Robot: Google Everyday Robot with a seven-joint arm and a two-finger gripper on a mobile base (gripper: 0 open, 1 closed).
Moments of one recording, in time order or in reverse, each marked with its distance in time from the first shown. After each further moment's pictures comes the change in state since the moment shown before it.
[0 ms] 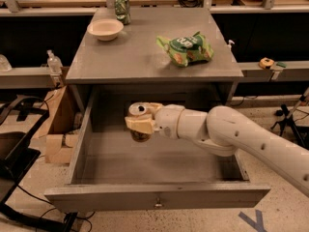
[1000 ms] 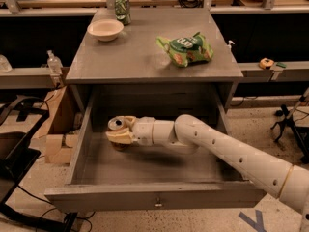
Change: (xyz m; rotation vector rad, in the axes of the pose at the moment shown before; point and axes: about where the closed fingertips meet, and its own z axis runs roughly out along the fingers) arm 0.096 -0.002 0.116 -0.221 -0.024 -0.087
